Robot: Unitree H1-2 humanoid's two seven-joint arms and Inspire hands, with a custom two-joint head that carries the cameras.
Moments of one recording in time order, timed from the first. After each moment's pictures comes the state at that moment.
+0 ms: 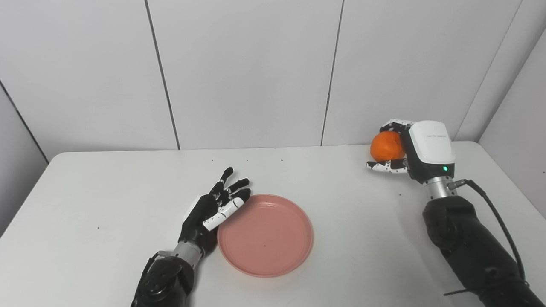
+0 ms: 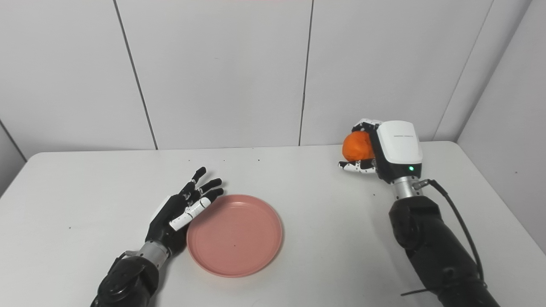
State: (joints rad) left arm -0.38 0.02 -0.05 0.24 -0.19 0.18 -0.24; right arm -0.57 -0.50 0.21 0.40 -0.80 -0.05 -0.45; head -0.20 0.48
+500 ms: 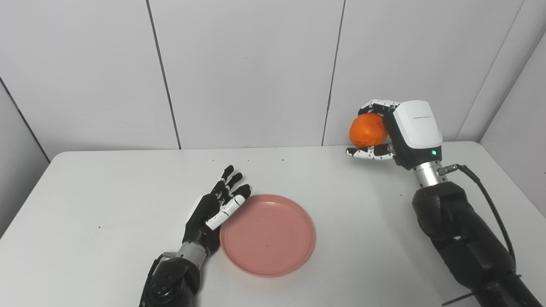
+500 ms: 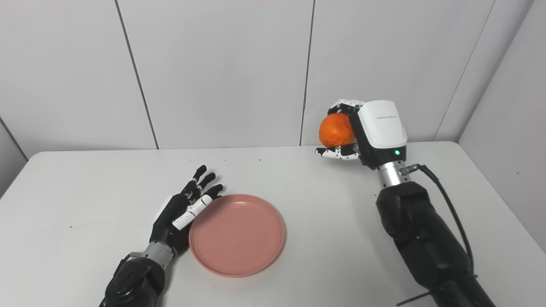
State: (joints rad) left arm -0.38 -0.02 -0.04 0.27 -0.18 0.11 -0.21; right arm -0.56 -0.46 0.21 0.13 -0.79 -0.05 -0.30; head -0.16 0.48
